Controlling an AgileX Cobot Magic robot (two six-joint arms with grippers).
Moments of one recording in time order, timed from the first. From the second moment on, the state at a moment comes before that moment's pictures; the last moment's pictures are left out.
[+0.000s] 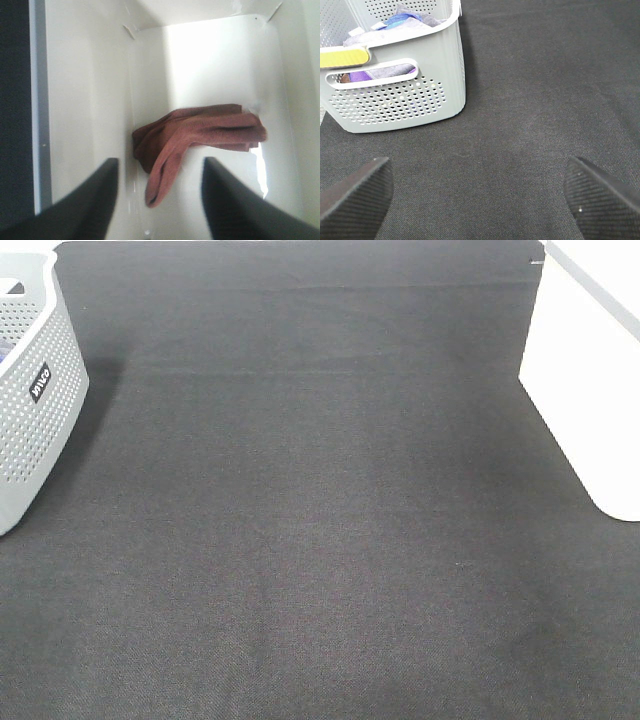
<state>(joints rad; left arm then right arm) -0.01 0.00 -0.50 -0.07 1.06 0.11 -0.25 2.07 -2.13 0.20 1.22 -0.14</state>
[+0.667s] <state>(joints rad) -0.01 0.00 -0.50 -0.07 1.06 0.11 0.01 1.91 -2.12 0.12 1.22 -0.07</state>
